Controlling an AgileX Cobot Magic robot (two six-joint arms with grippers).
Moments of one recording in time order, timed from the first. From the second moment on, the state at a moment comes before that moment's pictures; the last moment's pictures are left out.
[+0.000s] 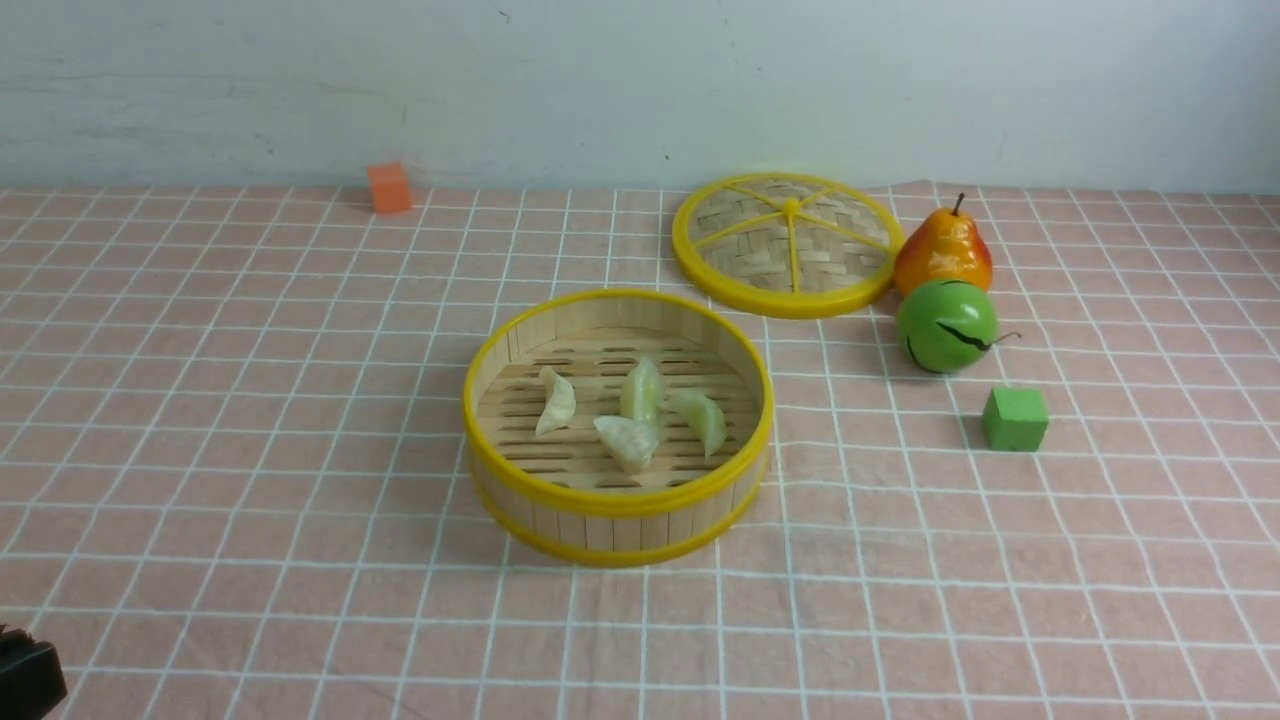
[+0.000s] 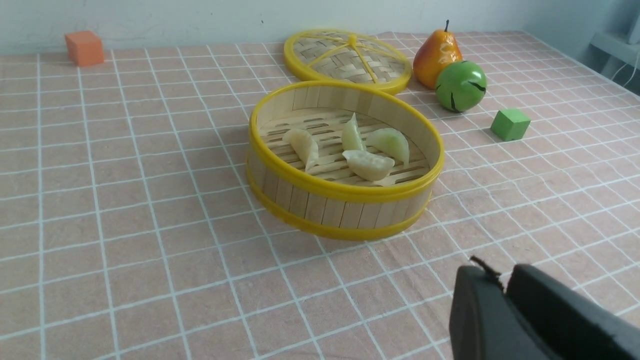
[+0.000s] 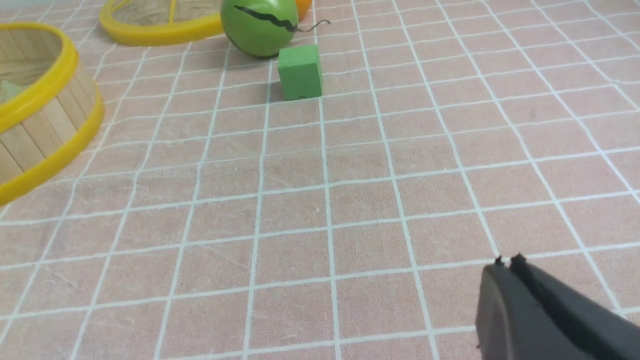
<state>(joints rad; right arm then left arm) -0.04 -0.01 0.02 -0.01 0.39 0.20 -0.72 0.18 -0.42 0.33 0.58 -0.49</state>
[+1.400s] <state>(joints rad) -0.04 -0.01 0.01 -0.01 0.39 0.20 -0.58 0.13 -0.31 0.18 0.41 -0.38</state>
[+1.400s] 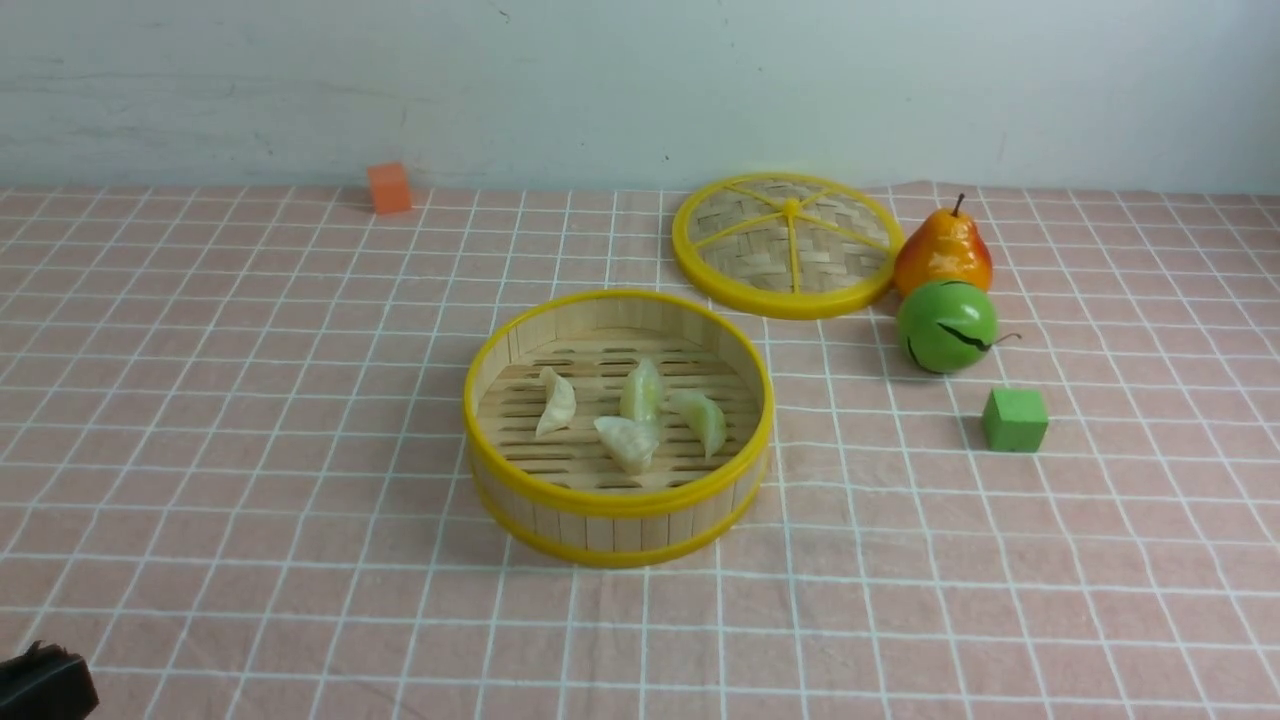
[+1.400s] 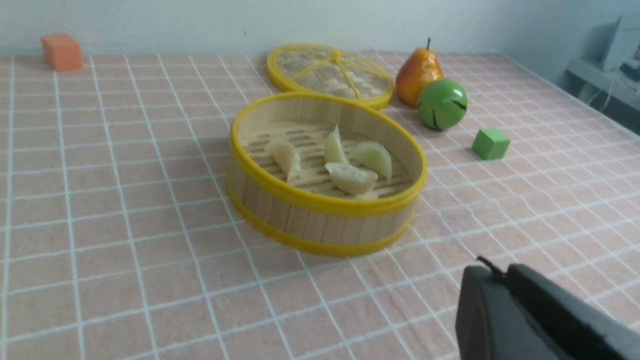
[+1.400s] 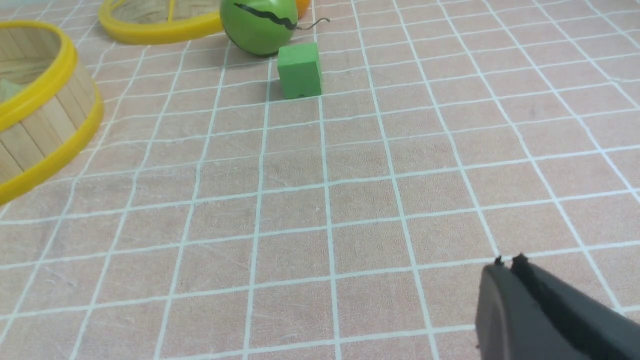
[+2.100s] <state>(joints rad) -0.04 -0.01 0.01 -0.01 0.39 0.20 0.00 -0.01 0.03 -0.04 0.26 -0.18</state>
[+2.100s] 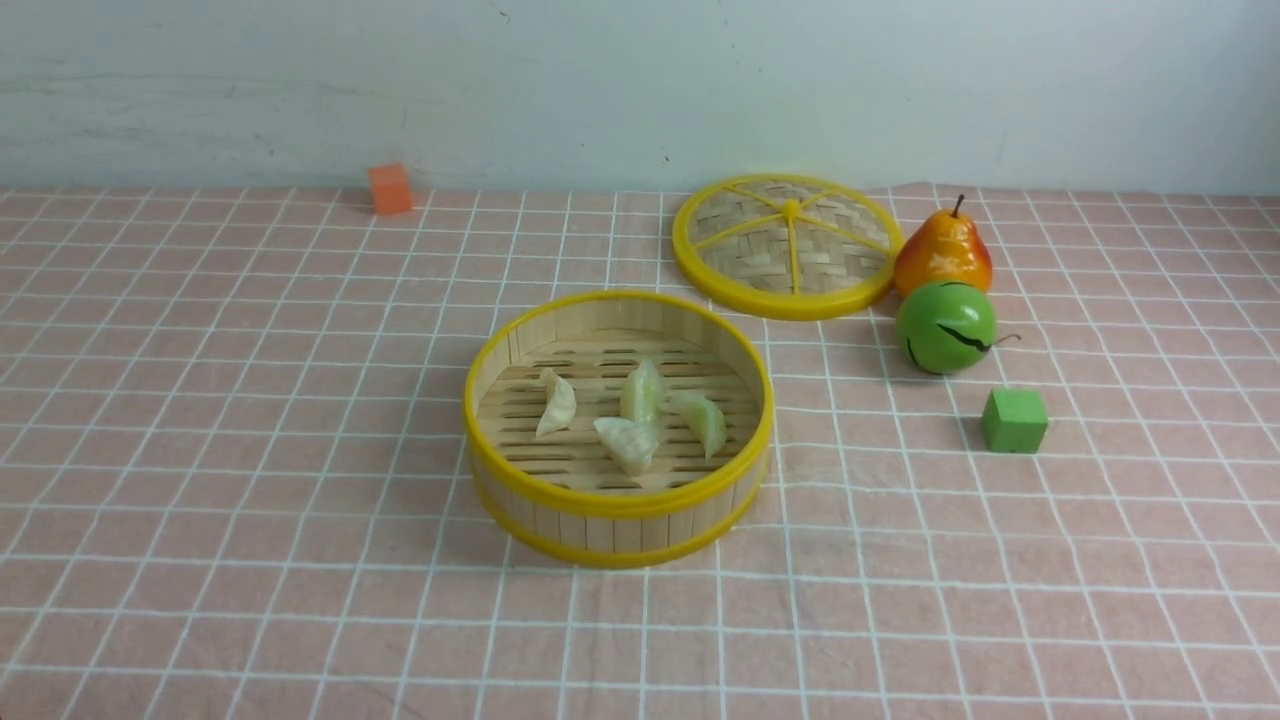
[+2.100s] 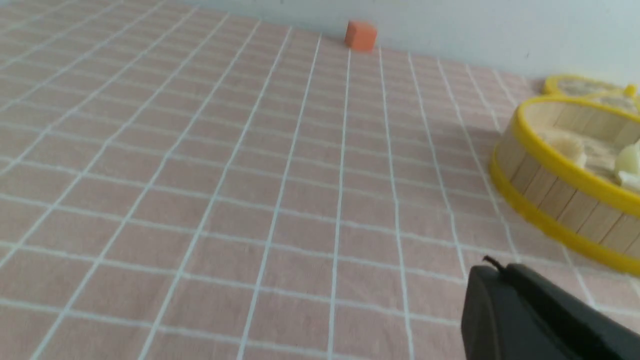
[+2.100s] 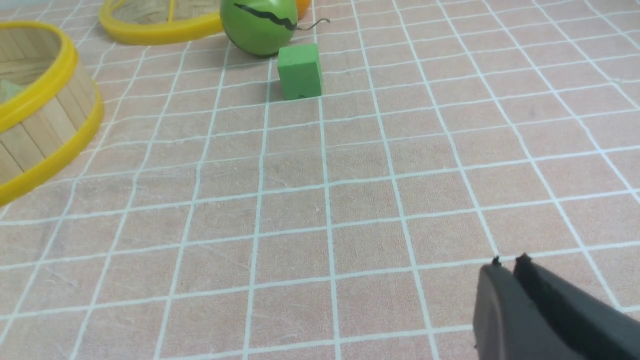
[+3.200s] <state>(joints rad) -0.04 -0.01 0.01 -0.01 0.39 0.20 0.00 -0.01 0.03 -0.03 0.37 -0.18</state>
